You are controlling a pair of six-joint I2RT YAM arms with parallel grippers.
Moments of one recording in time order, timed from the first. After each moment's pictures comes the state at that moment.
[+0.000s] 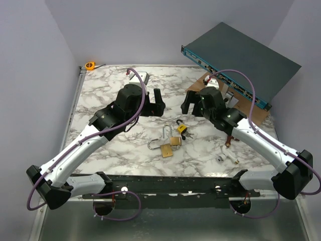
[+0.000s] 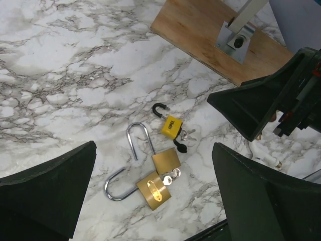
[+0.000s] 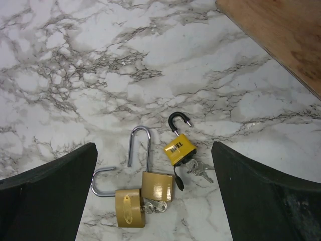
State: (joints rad) left arm -0.76 1.16 1.29 -0.57 -0.22 -0.49; right arm 0.66 1.27 1.10 -0.39 0.29 0.55
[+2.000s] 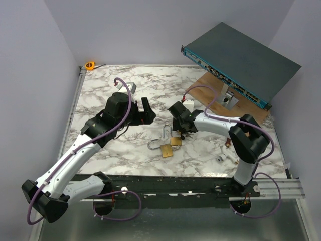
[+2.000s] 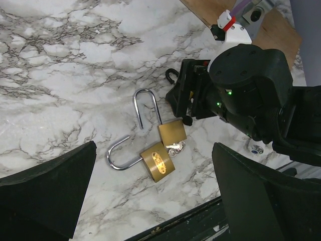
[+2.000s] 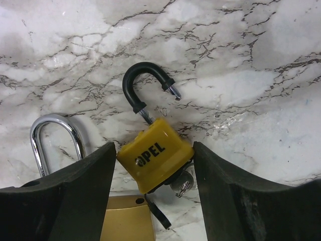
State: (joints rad) left arm -0.61 1.02 1.08 -0.59 -0.04 -0.56; right arm 0.76 1.81 1.13 -0.41 0.42 0.74
